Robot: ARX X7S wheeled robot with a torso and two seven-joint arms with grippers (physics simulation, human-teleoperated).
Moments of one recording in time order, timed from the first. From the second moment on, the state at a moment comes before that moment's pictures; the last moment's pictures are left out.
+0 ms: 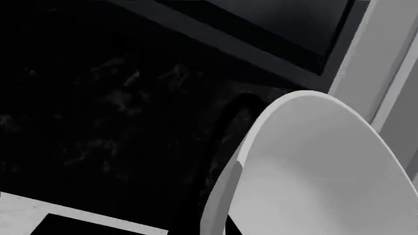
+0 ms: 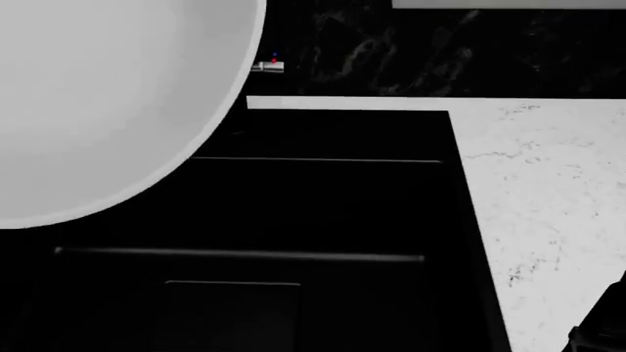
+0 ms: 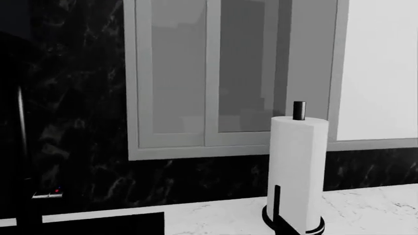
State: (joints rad) left arm -1.19 -0.82 0.09 0.60 -2.08 -0.68 -1.29; right arm 0.47 0.90 0.80 -0.96 2.12 1.18 1.27
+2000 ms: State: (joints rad) left arm -0.85 -0.65 0.44 -0.01 -2.00 -0.77 -1.08; right arm 0.43 0.85 0.83 -0.98 2.09 1.20 1.24
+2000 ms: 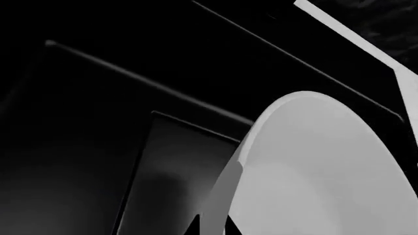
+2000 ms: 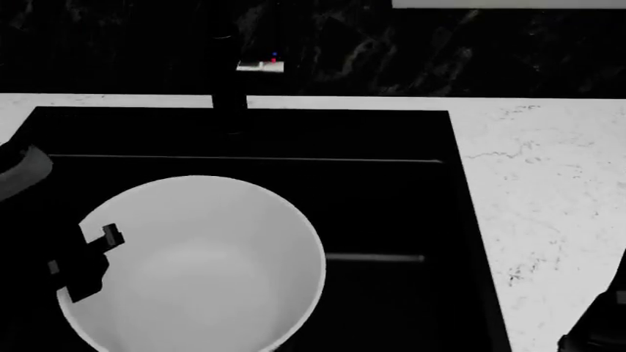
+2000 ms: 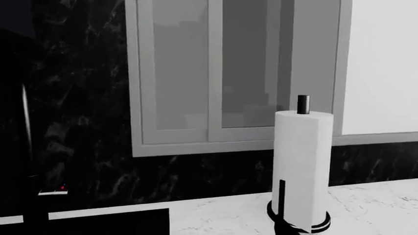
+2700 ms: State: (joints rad) left arm -1.02 -0.54 0.67 -0.44 -1.72 -0.86 -0.92; right arm 0.45 0.83 0.78 -0.98 2.07 1.21 1.23
